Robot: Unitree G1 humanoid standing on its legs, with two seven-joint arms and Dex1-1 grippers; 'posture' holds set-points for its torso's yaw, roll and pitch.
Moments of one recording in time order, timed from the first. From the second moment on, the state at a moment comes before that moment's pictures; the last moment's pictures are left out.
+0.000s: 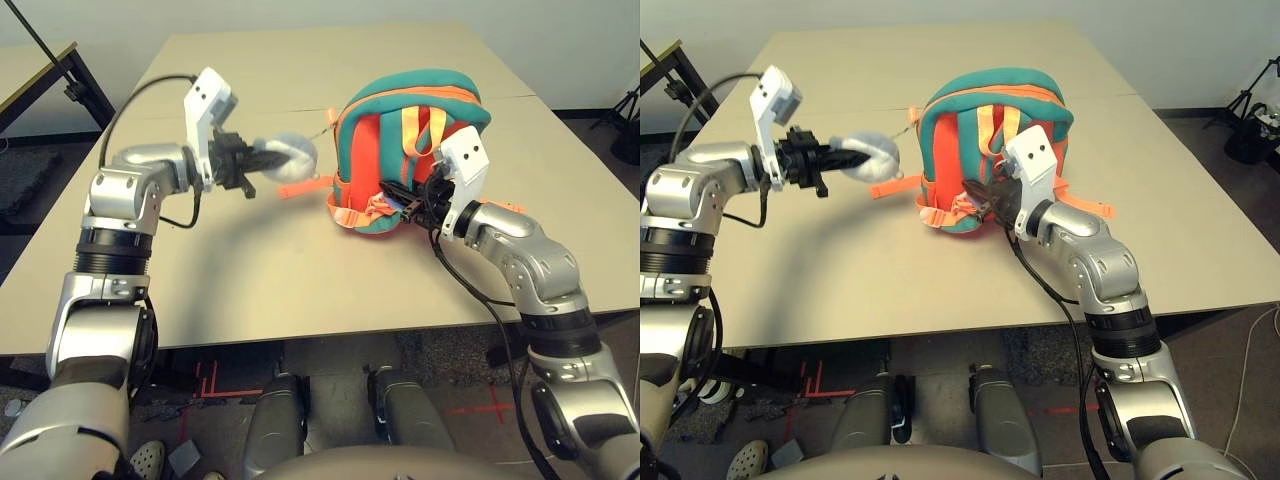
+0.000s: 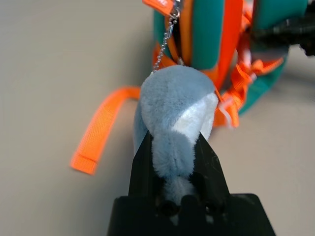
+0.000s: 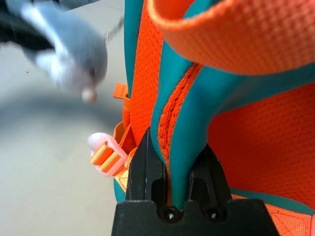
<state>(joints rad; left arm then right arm) -0.77 0.61 -0.08 0.38 -0.35 0.67 -1.09 -0.47 -0.36 0.06 -0.15 0.35 0.63 0.55</state>
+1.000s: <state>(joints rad) -0.81 0.49 -0.13 0.50 -0.27 0.60 -1.08 -0.47 -0.41 0.02 -0.21 0.41 0.76 0.57</state>
